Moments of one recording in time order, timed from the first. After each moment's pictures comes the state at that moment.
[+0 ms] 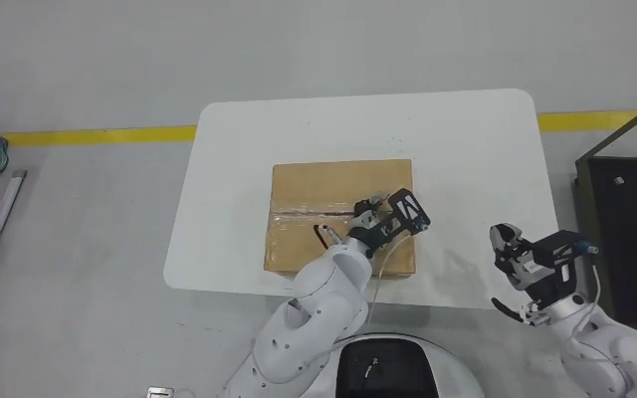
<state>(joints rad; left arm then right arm) 0.94 -1.42 -0.83 -1.79 1.90 -0.29 -0.74 -1.76 -1.18 1.67 -1.96 -1.02 -0.29 0.03</state>
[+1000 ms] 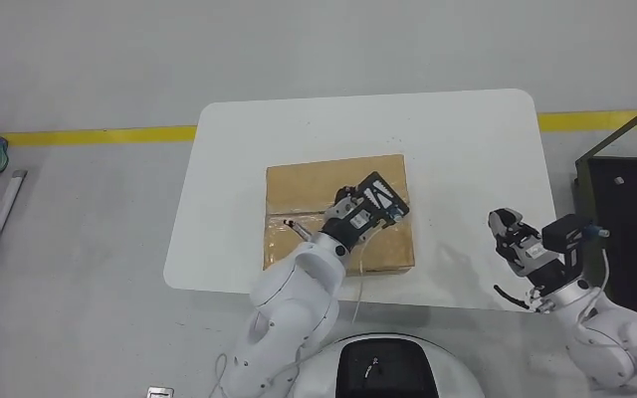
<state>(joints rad) 1.02 -1.42 -1.00 -2.01 1.83 -0.37 -0.67 -1.68 -1.17 1.69 -1.96 -0.92 -0.36 0.07</state>
